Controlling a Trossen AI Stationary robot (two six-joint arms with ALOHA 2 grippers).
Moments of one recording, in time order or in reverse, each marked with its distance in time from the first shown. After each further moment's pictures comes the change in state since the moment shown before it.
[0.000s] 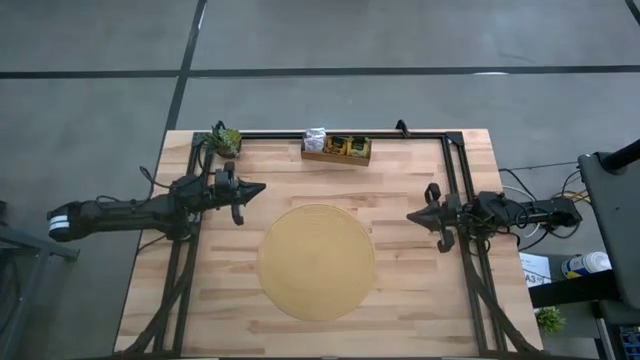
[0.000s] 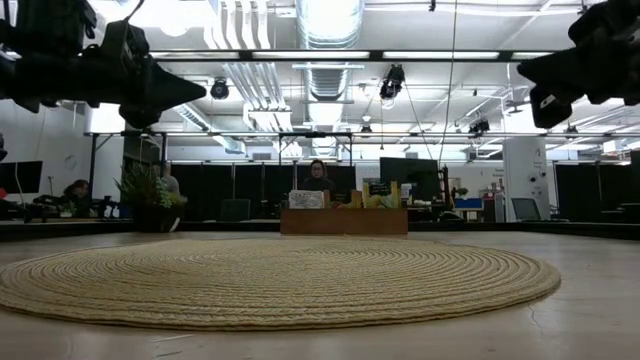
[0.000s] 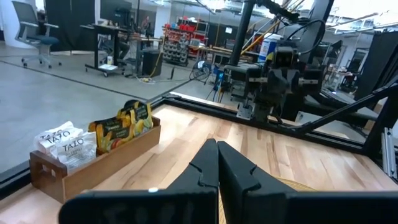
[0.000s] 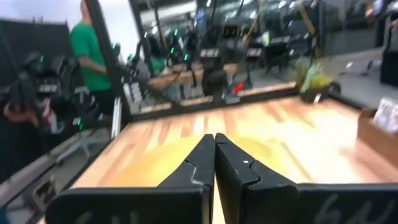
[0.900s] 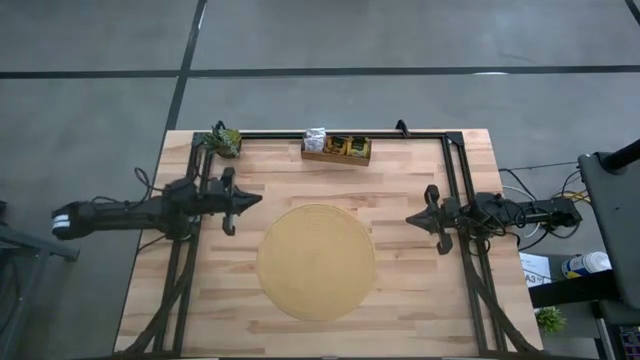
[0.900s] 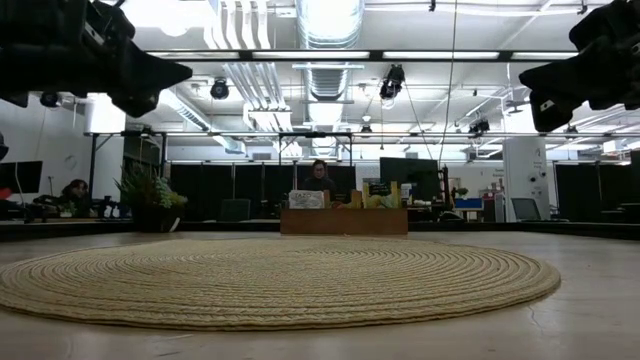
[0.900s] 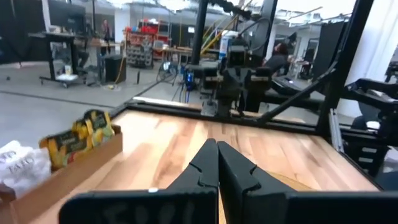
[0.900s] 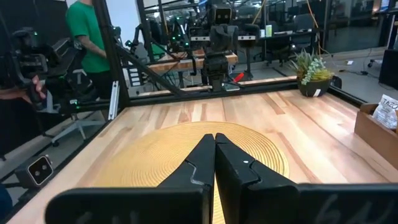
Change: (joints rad) left arm -0.098 -0.122 0.004 -0.116 0.067 0.061; right arm 0.000 -0.002 0.000 -0.055 -0.018 -0.054
